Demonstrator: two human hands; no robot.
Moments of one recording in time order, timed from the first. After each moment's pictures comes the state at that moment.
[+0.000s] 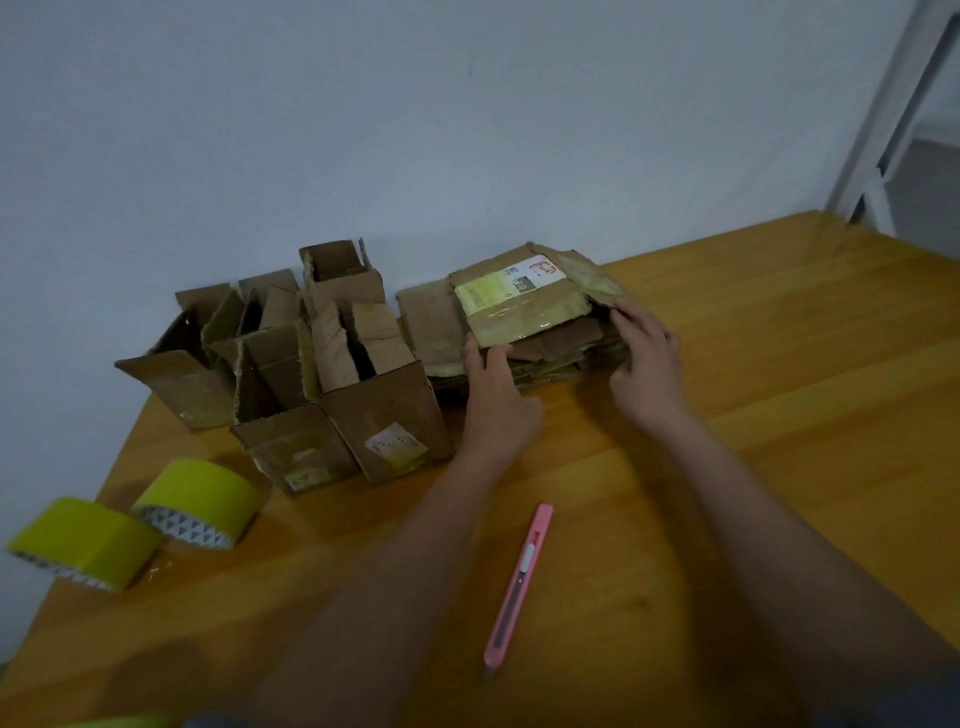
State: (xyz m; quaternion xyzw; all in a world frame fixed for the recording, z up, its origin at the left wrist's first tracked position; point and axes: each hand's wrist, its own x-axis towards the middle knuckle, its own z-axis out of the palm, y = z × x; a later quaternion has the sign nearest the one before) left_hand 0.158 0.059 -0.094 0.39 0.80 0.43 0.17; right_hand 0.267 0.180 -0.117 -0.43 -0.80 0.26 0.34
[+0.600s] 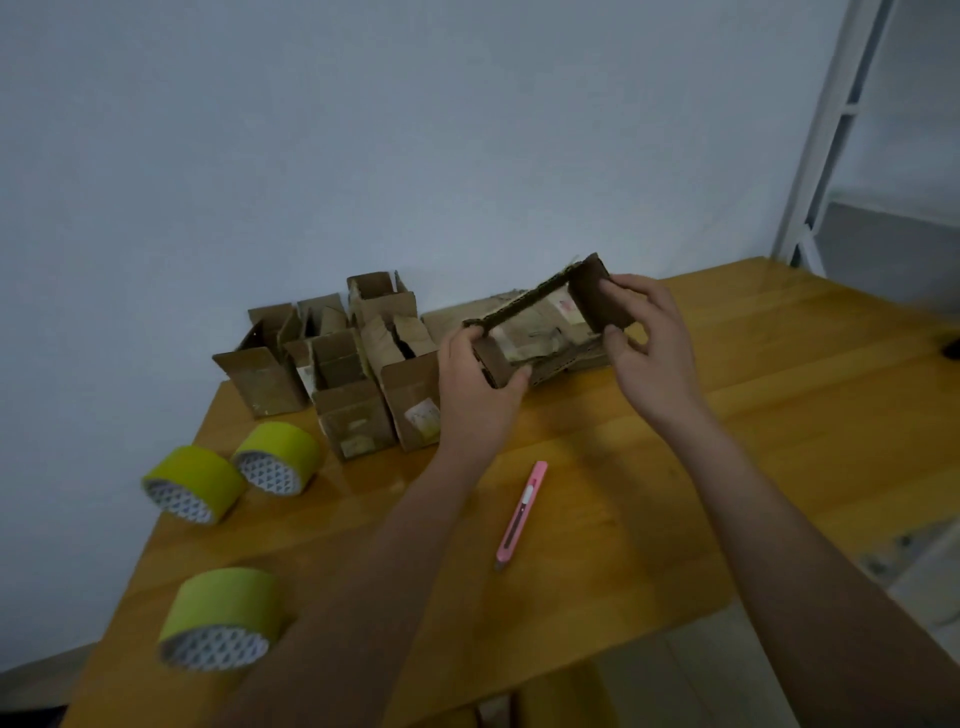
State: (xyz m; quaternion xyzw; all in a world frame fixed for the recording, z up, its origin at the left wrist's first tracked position) left_hand 0.206 -0.048 -0.028 0.40 0.73 0.55 0.03; right_hand 0.333 0.066 -0.025 -0.25 -0.75 0.33 0.52
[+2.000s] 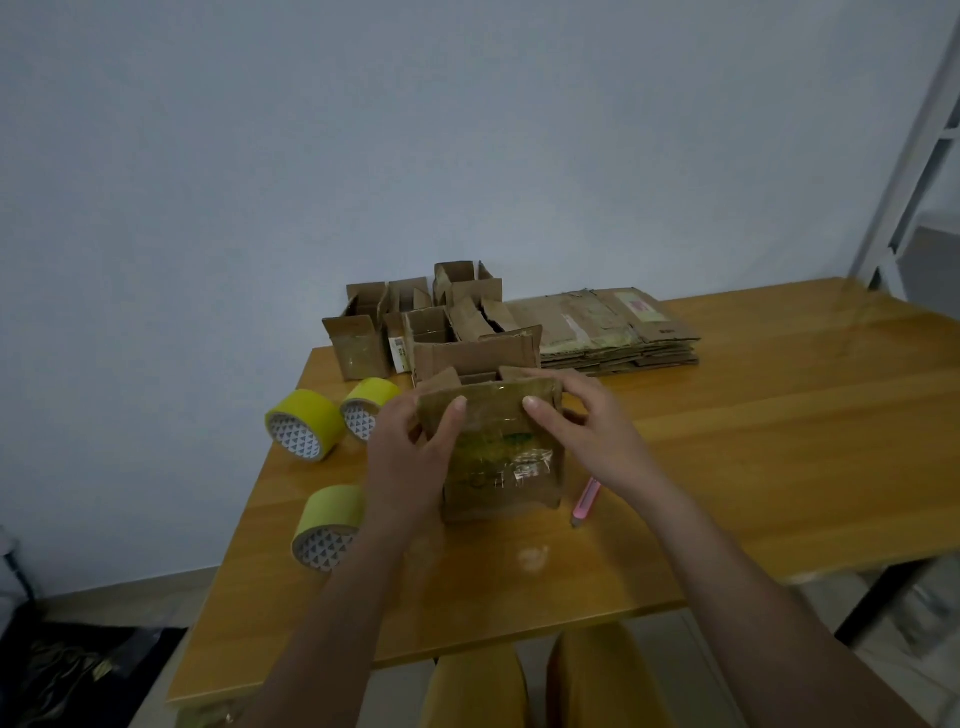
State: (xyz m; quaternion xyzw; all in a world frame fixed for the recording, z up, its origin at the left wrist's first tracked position) left_hand 0.160 -0.221 -0.053 0.34 0.74 0.58 -0.01; right_hand 0.282 -0.062 -0.062 -0.15 -0.82 0.46 0.32
